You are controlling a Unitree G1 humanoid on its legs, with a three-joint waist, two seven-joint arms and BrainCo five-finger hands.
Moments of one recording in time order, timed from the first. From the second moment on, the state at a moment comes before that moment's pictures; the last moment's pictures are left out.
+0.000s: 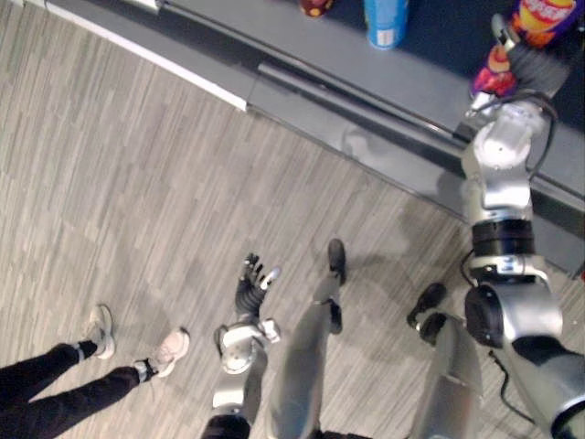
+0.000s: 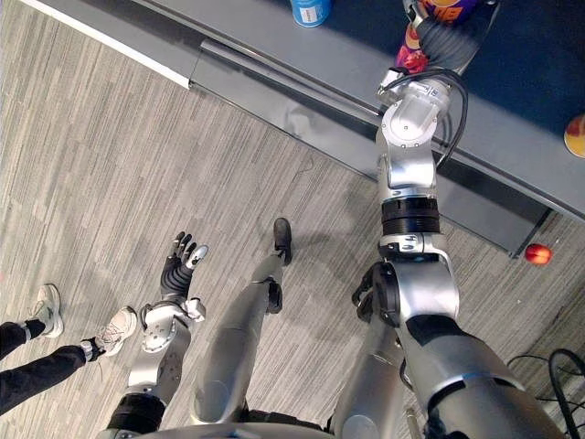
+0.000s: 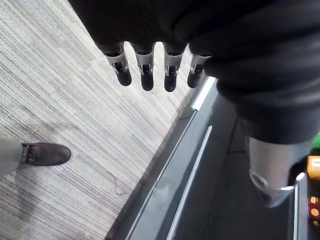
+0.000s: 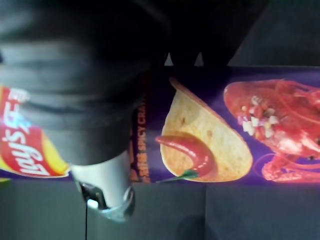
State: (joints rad) left arm -0.01 0.04 -0.03 0.29 -0.31 -0.22 0.17; right arm -1.09 -0.27 -0.17 0.54 -0.06 -0.14 -0.59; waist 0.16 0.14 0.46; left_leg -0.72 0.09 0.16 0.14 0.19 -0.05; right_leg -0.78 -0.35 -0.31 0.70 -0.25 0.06
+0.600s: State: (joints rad) left arm 0.02 0.04 -0.03 0.38 -0.31 -0.21 0.15; right arm -0.93 -0.18 -0.06 0.63 -0.04 -0.14 -0.52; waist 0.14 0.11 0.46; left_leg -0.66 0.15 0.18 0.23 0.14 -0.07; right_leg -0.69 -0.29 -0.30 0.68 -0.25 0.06
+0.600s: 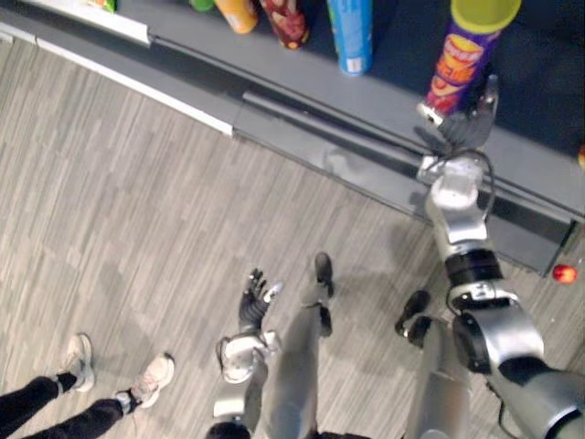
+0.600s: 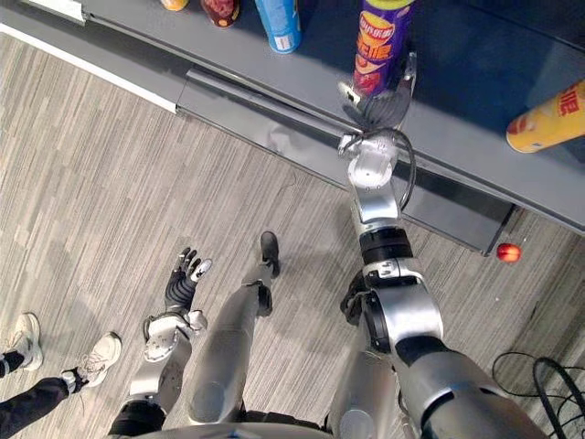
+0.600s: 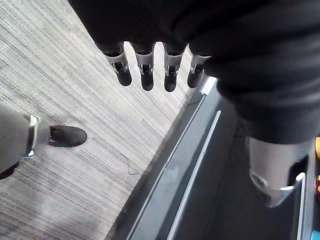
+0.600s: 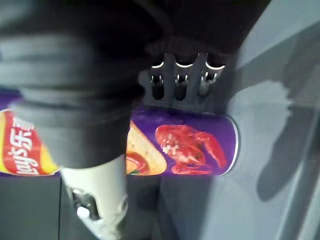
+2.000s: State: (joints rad) left arm 0.14 0.01 0.53 1.12 -0.15 -0.10 -0.03; right arm 0.19 -0.02 -0.52 1.19 0.21 -0.10 -0.01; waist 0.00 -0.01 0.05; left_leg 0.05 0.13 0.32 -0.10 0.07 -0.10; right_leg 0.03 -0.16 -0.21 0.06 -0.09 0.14
